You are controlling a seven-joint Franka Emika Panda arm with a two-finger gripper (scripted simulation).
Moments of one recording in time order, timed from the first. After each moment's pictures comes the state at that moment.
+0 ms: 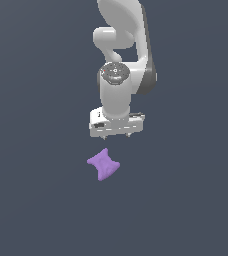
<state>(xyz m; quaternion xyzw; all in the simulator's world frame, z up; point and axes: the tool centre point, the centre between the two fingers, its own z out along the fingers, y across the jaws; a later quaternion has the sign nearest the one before) -0.007 0.010 0.161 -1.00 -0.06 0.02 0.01</state>
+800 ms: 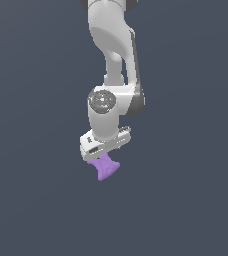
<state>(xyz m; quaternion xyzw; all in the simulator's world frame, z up) 0.040 -0.028 0.107 -0.97 -0.24 0.01 0.00</state>
